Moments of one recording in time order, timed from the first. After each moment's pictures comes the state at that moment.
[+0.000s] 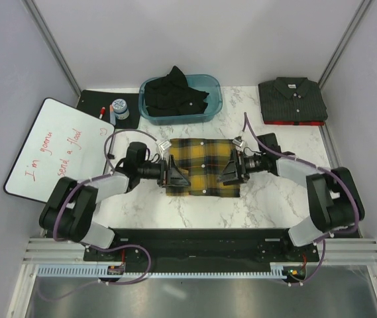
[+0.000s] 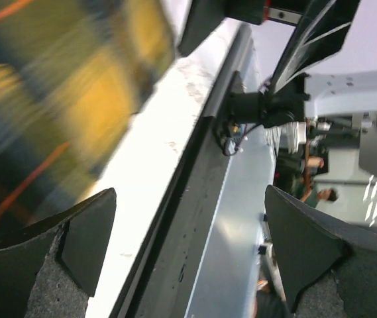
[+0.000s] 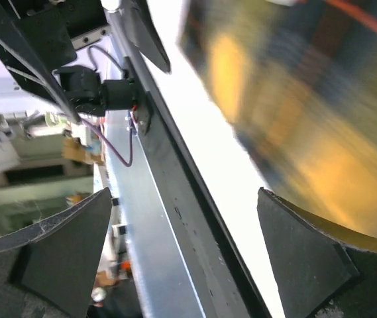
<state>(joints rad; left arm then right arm) -0.36 1.49 0.56 0.30 1.03 -0.64 0.22 1.59 0.76 -0.19 -1.11 0.35</state>
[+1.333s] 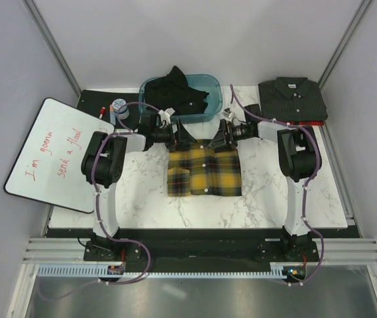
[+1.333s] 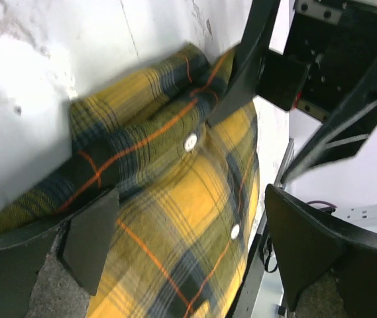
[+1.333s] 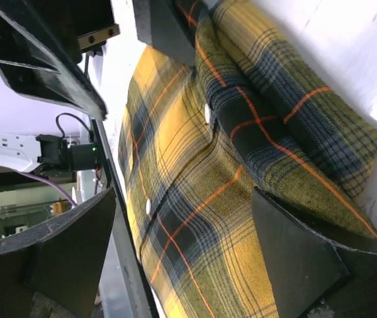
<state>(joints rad) -0.29 2.13 1.25 0.22 0.88 -0.64 0.19 2.19 1.45 -0.29 -1.09 0.22</state>
